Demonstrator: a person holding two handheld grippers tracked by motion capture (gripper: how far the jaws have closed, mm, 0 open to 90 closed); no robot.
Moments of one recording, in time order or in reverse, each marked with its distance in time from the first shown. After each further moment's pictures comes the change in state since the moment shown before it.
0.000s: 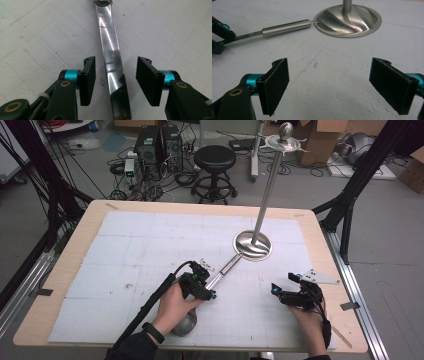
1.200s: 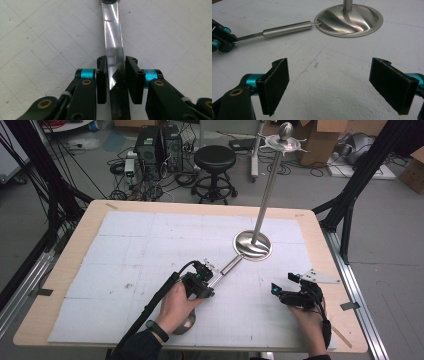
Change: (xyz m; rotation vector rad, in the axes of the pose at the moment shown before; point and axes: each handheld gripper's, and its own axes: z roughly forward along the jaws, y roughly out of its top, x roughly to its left) left arm -0.007 0.008 0.003 0.054 0.069 0.023; right arm -0.001 0.000 0.001 0.000 0.011 0.009
